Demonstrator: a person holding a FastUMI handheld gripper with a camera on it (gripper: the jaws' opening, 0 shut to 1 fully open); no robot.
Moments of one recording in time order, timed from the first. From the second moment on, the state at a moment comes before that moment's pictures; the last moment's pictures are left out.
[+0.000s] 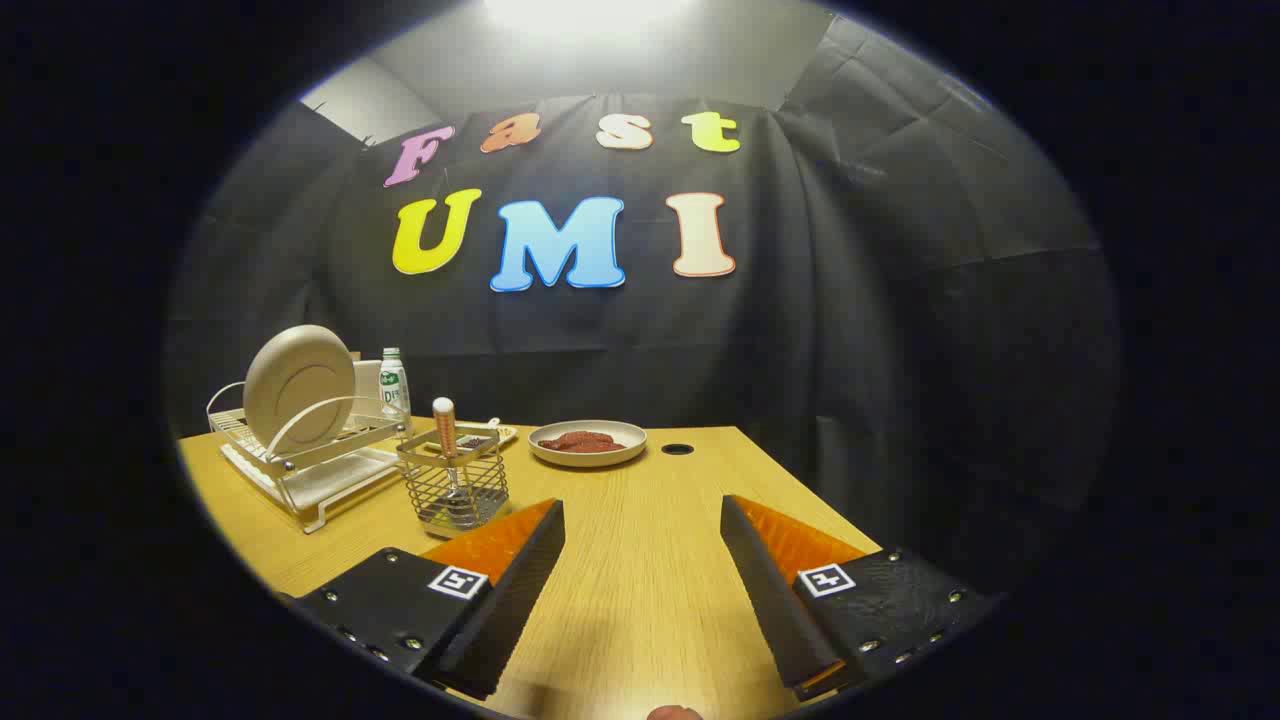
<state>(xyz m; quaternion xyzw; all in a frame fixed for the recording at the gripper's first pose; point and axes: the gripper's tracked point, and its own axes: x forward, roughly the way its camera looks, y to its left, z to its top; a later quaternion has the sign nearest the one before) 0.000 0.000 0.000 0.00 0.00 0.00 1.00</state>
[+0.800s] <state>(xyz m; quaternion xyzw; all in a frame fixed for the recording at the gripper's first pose) 0.004 0.062 0.184 -0.01 -0.05 0.01 1.00</state>
